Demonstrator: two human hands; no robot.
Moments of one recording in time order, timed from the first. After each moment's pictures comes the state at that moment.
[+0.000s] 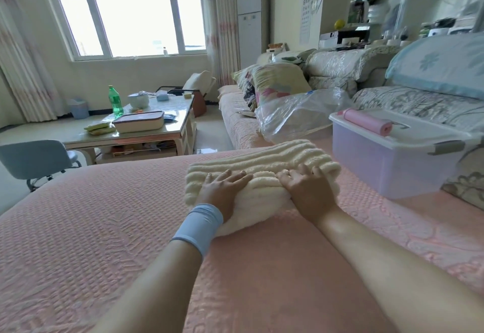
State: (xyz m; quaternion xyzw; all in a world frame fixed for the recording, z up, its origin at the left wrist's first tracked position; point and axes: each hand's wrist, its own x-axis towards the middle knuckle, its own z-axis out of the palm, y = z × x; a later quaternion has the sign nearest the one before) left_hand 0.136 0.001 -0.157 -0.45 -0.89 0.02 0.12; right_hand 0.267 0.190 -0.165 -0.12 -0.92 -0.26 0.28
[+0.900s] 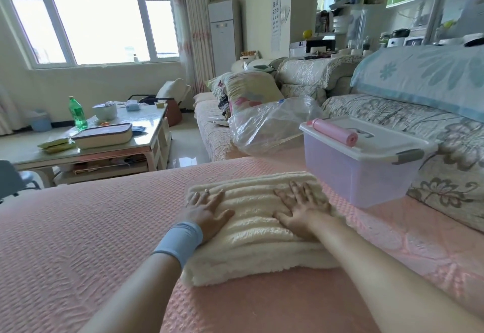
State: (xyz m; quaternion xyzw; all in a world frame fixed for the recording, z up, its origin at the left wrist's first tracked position) left_hand 0.113 0.056 -0.175 -0.37 -0.93 -0.03 -0.02; right_hand 0.280 0.277 -0.183 -0.30 -0.95 0.08 -0.06
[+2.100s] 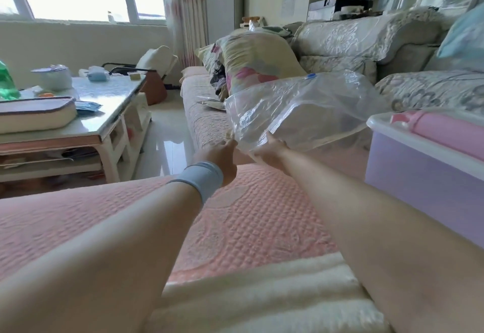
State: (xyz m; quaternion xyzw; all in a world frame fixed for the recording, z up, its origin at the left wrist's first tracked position) left_hand -0.197 0.330 -0.201 -0.40 -0.90 -0.11 0.10; right_hand -0.122 0.472 -0.189 -0.35 -0.86 0.37 0.06
